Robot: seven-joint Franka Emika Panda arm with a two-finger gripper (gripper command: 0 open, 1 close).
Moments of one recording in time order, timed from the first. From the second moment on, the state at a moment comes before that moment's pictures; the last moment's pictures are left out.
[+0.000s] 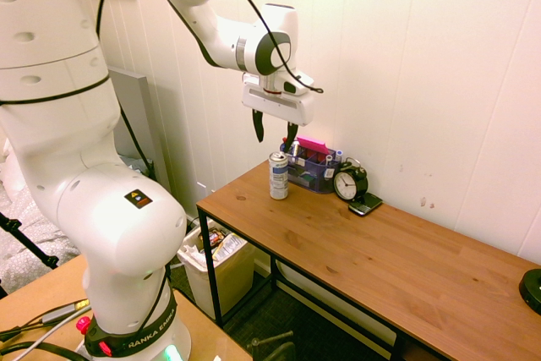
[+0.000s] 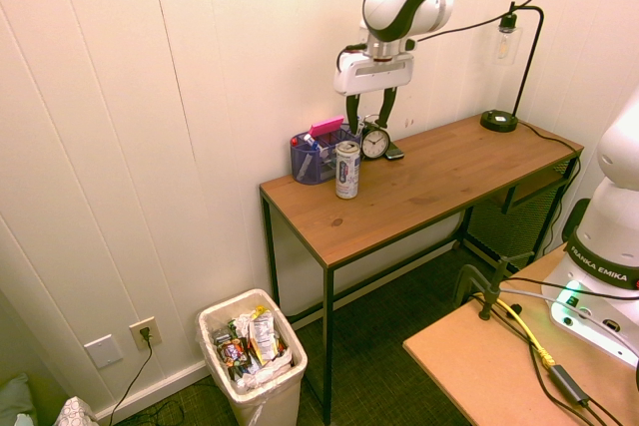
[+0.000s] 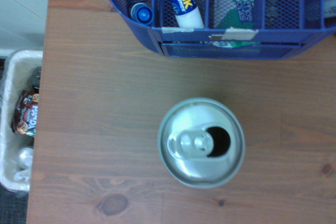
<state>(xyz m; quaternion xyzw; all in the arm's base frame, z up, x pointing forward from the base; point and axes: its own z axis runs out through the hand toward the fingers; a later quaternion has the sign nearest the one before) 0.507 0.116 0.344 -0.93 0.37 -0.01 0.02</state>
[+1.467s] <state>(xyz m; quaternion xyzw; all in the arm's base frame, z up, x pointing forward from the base) 0.562 0.145 0.264 -0.93 0.36 0.02 -0.04</state>
